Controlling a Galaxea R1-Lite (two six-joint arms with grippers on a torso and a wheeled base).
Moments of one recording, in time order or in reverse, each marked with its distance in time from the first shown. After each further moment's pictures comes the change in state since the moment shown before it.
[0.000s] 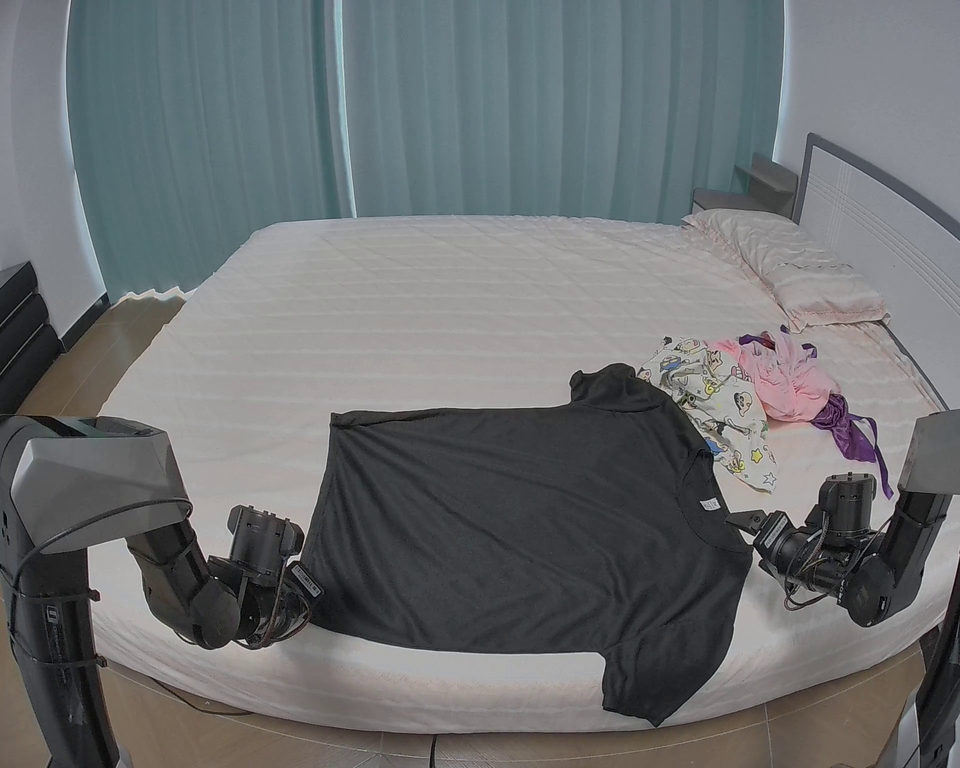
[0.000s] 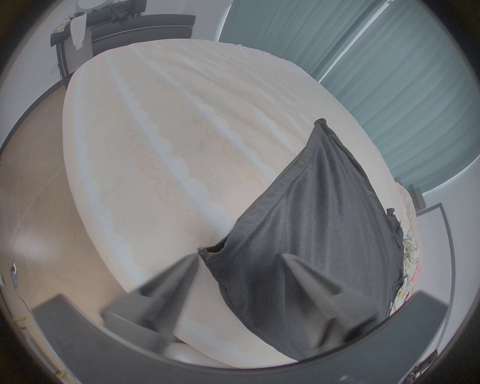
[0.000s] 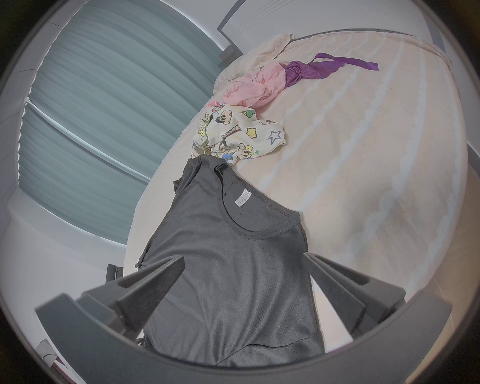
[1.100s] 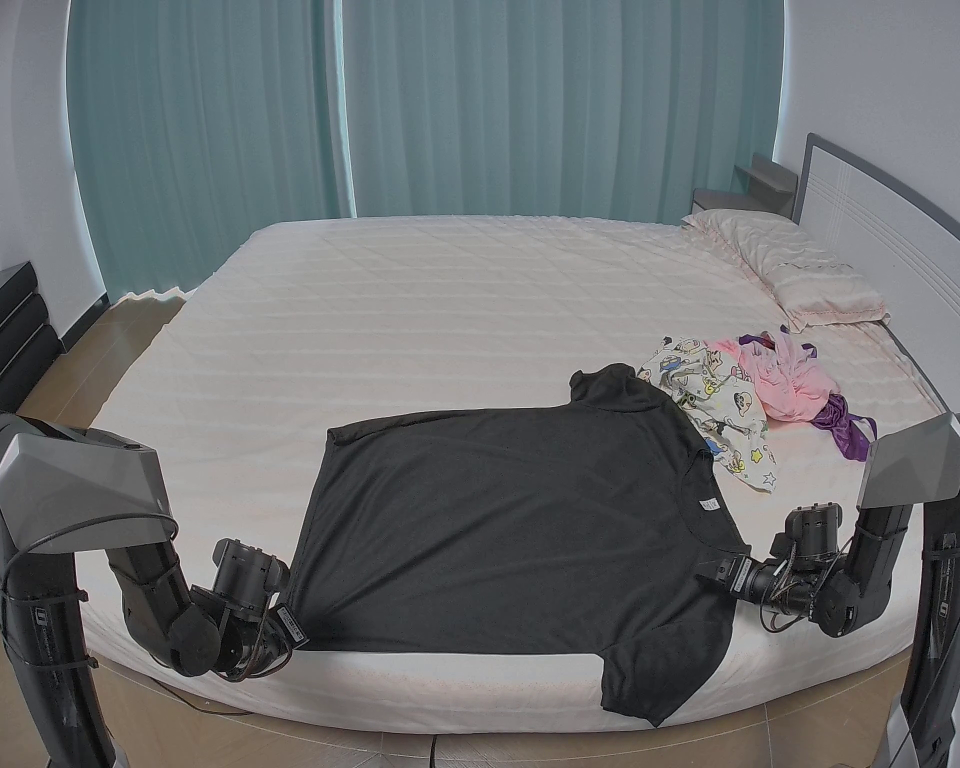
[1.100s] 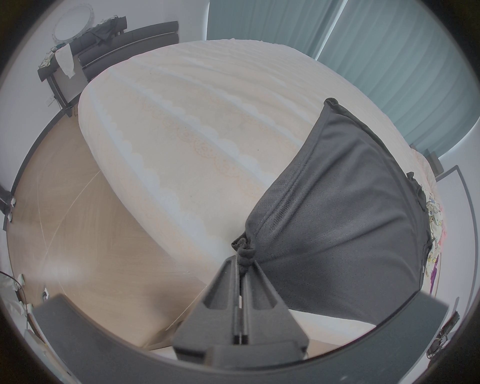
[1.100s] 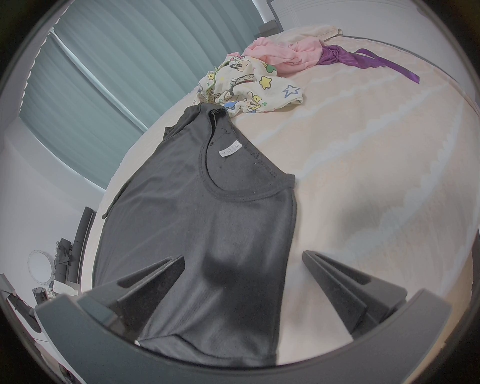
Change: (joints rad) left arm -0.001 -0.041 0.168 0.009 0.041 0.130; right arm 0.014 0.200 -0.064 0.017 0.037 -0.321
